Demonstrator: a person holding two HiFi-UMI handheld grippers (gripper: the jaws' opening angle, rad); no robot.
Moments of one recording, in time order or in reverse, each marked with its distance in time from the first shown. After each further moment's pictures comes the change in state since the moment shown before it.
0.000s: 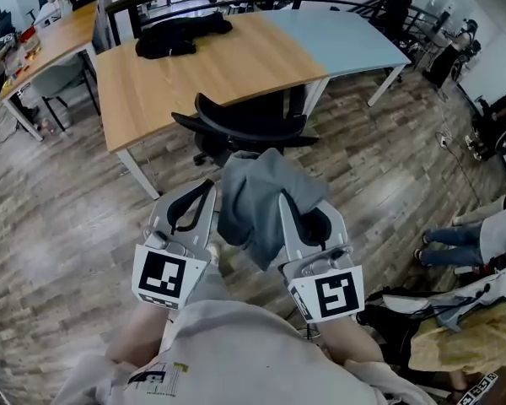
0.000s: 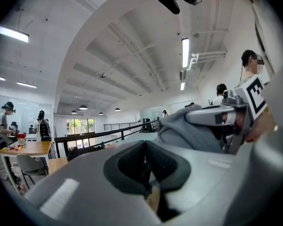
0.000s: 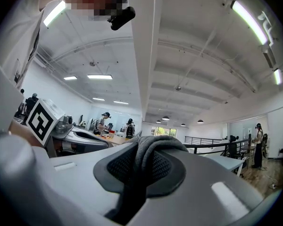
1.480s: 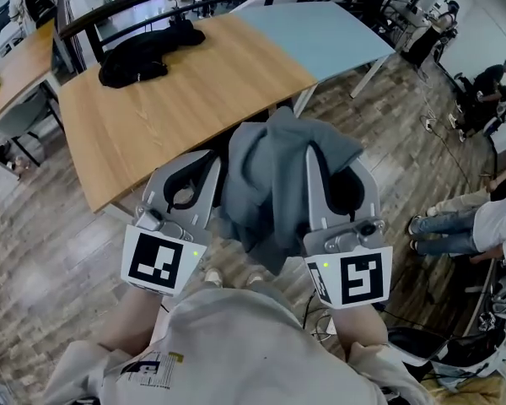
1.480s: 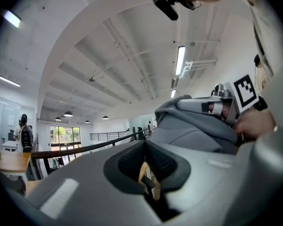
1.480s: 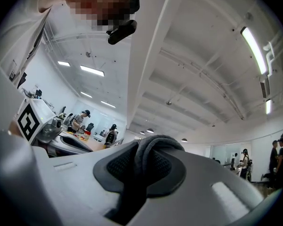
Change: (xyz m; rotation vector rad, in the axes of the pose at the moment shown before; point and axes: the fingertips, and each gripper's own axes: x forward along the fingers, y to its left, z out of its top) left arm 0.214 0.157 0.057 0.038 -0.097 -0.162; right arm 0.231 -0.131 0.069 -0.163 -0.128 -0.224
